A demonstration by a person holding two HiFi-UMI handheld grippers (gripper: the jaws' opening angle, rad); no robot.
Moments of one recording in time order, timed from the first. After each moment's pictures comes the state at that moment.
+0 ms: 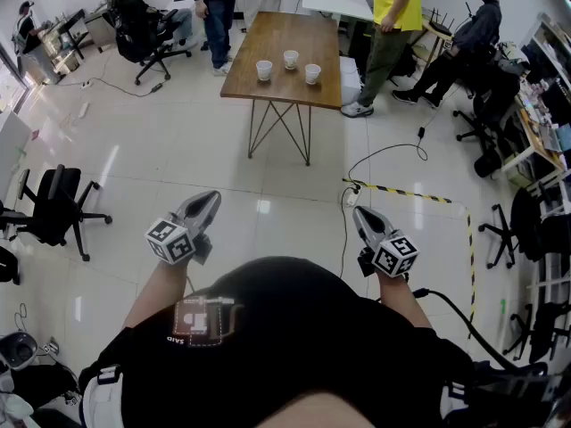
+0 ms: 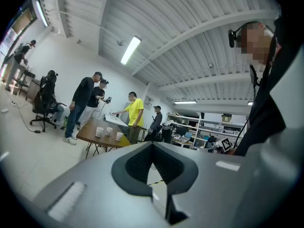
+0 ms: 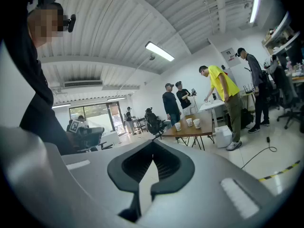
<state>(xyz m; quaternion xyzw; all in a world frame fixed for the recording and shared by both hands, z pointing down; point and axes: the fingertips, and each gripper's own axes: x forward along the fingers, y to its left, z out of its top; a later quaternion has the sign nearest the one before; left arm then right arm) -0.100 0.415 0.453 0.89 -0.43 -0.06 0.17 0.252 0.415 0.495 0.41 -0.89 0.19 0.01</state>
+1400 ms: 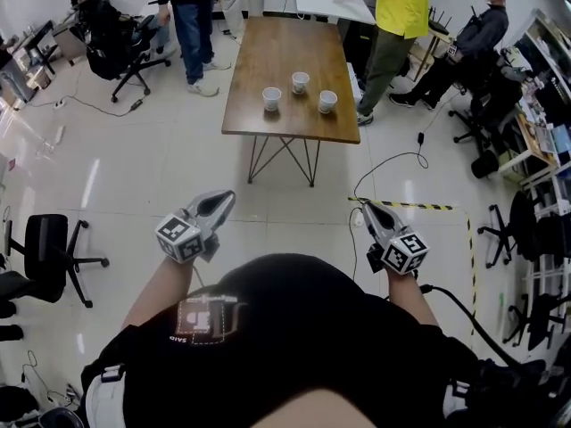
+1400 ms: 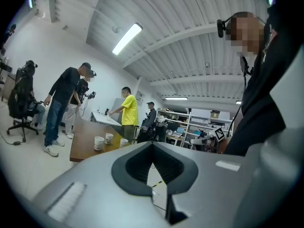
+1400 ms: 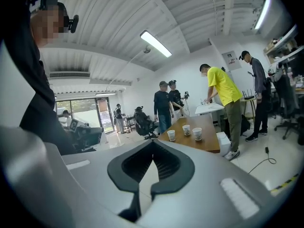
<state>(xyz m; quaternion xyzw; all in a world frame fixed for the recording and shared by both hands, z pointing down) -0.170 0.170 0.467 0.93 -0.33 -0.03 0.16 0.160 0.197 0.484 0.46 -0.87 0.17 0.04</state>
